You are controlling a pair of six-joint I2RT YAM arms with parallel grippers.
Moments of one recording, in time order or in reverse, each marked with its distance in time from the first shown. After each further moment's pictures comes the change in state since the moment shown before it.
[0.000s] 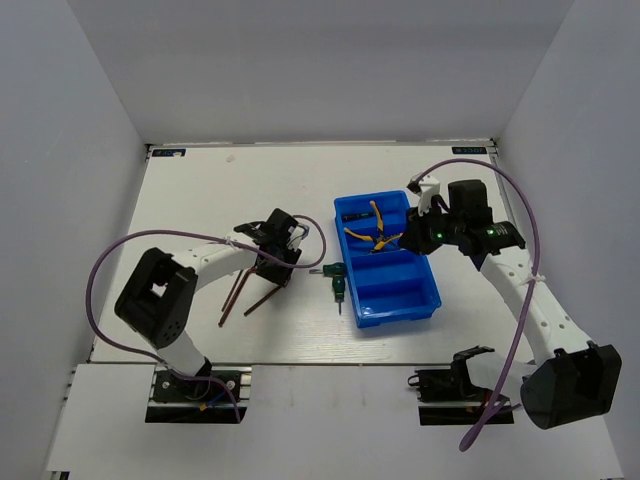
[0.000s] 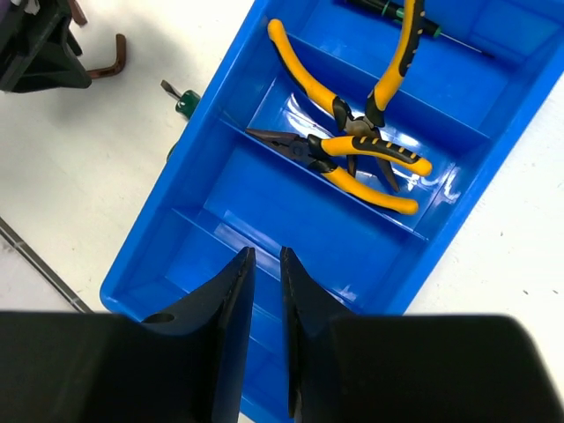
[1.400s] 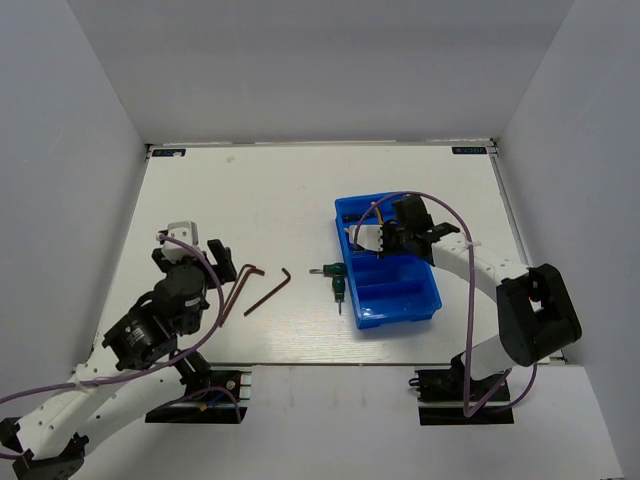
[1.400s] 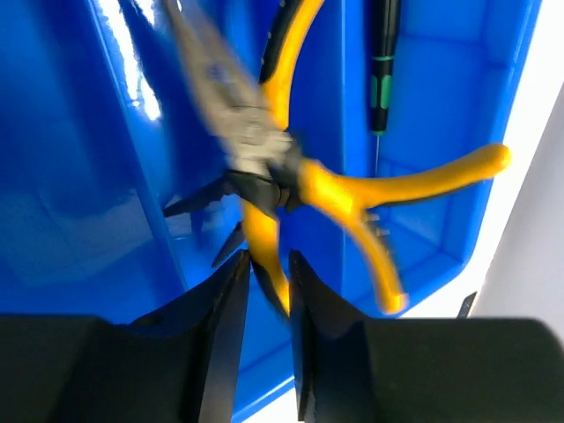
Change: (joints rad) left arm -0.222 -1.132 -0.236 -0.025 -0.835 -0.280; right arm 0.198 0.338 -0.116 0.316 0.346 -1.064
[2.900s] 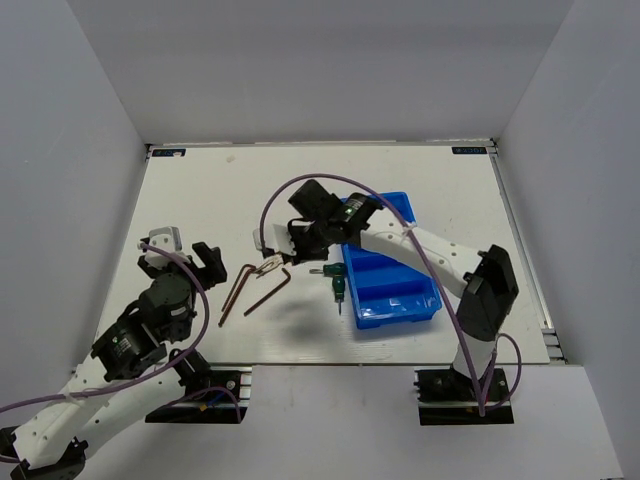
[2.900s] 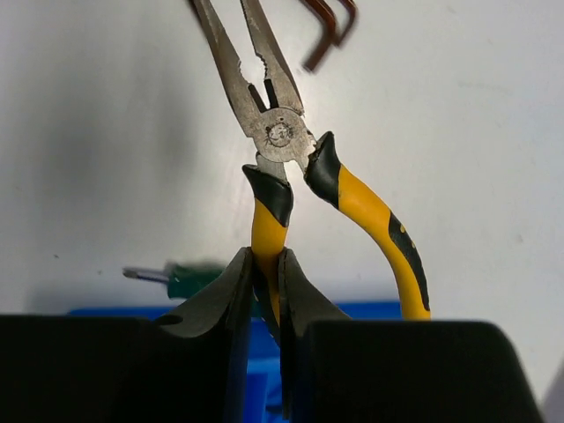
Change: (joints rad) left arm 0.000 -0.081 0.003 -0.022 -0.042 -0.026; right arm 0.515 0.331 0.786 -0.558 -0.212 0.340
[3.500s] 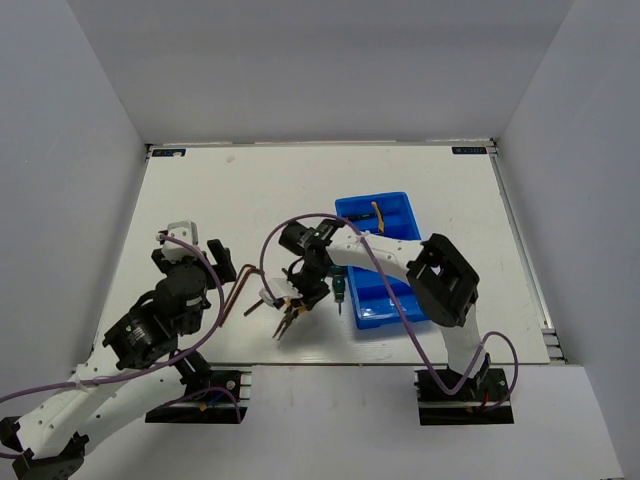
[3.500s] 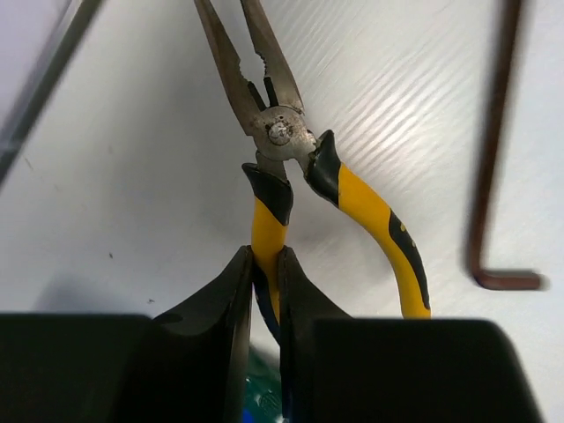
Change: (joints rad) left arm 0.000 0.088 0.000 0.007 0.033 0.012; right arm 0.015 0.202 -0.154 -0.090 -0.203 -0.384
